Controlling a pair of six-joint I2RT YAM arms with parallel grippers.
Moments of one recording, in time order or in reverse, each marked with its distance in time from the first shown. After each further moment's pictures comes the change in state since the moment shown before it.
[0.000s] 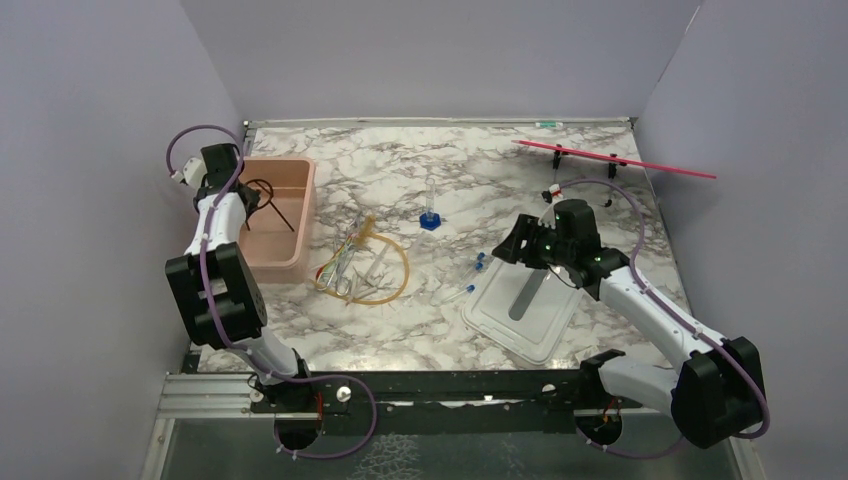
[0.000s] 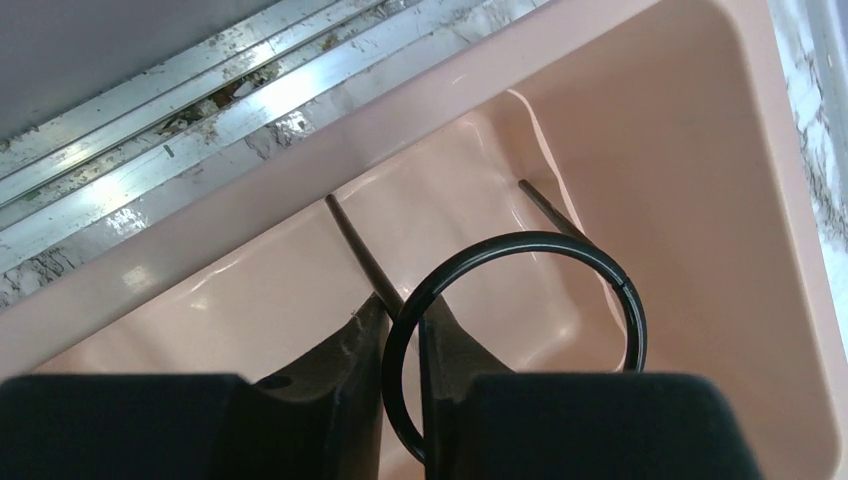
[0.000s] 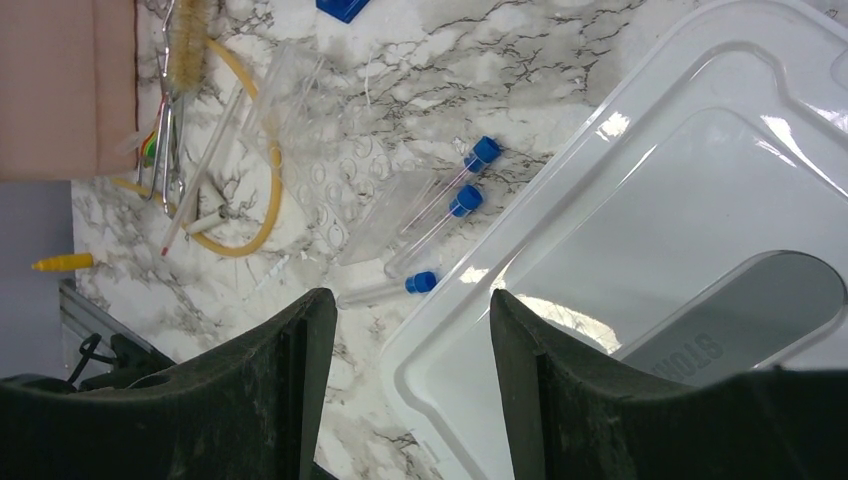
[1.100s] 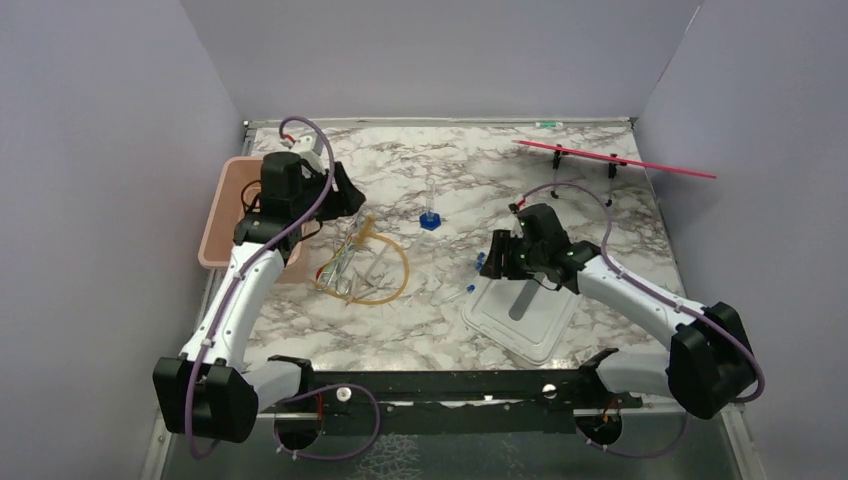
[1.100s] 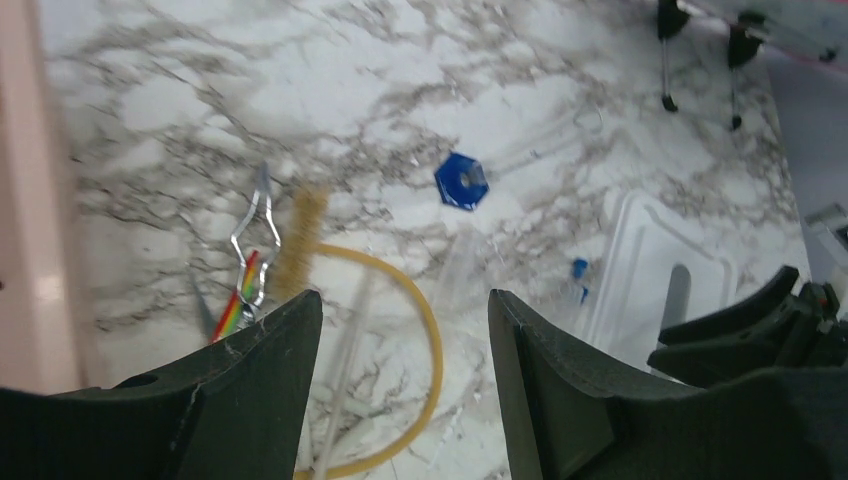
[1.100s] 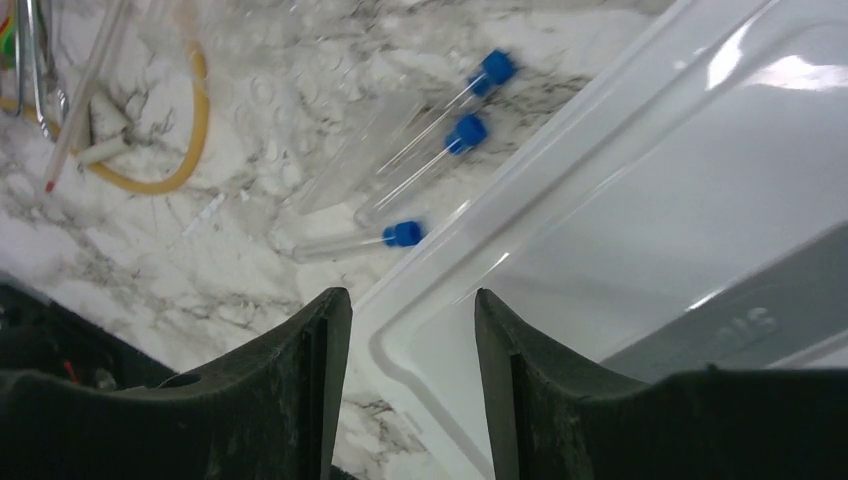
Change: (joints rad) left arm -0.431 -0.486 -0.135 0.031 0.462 0.383; right arm 0.143 0.135 0.074 -0.121 0.136 -0.045
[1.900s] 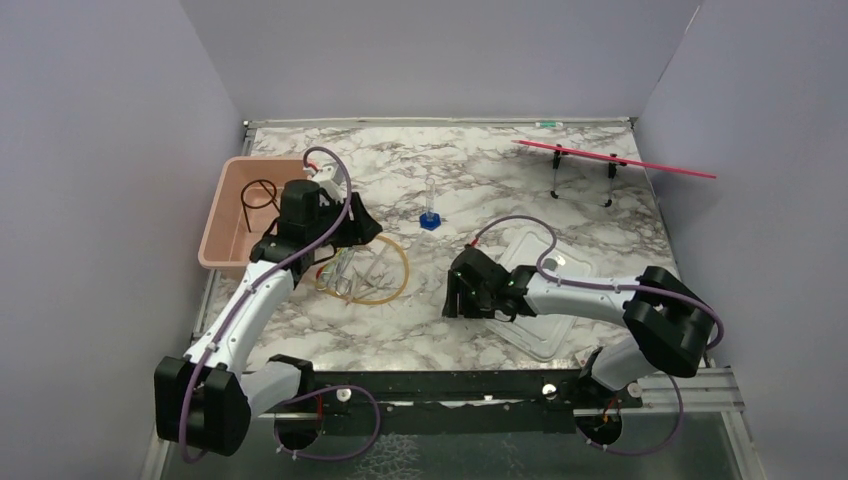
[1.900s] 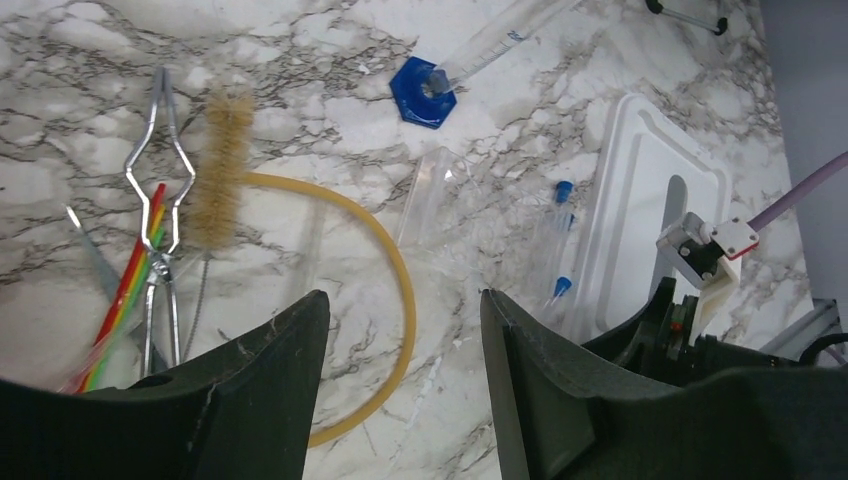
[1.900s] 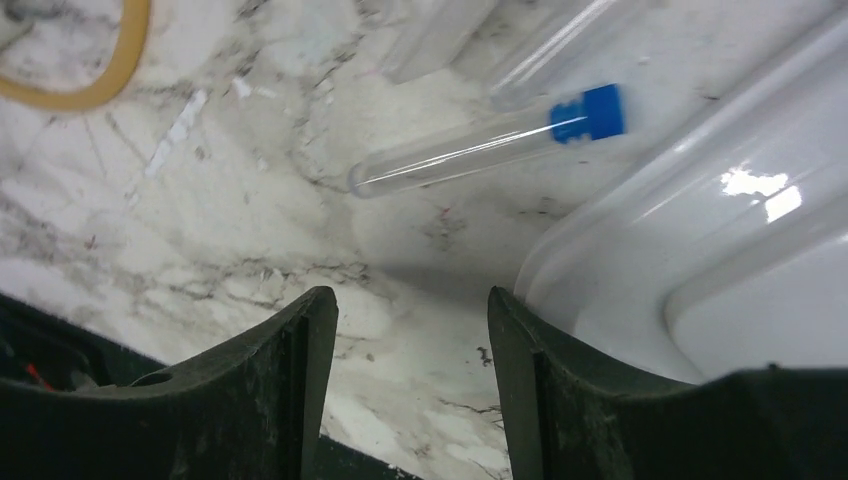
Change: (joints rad) left arm -0.110 -0.058 -0.248 0.093 0.093 -0.021; right arm 0.443 0.250 -0.006 0.098 0.166 0.359
